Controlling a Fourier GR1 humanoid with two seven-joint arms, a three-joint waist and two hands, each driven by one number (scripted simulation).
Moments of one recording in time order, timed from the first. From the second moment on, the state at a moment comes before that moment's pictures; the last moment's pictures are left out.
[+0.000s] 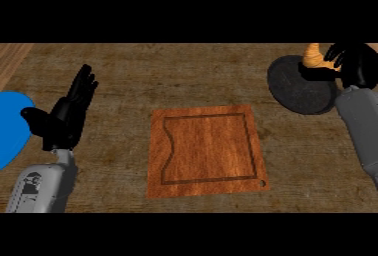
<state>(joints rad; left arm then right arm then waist) -0.27 0.17 0.06 -1.48 0.01 0.06 0.10 -0.86 -0.43 -0.24 -0.53 0.85 -0.50 0.04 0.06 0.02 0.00</state>
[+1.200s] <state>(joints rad) -0.27 0.18 0.08 -1.47 0.01 0.06 0.09 -0.86 -0.44 -0.60 -0.27 0.44 -0.26 -0.47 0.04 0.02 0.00</state>
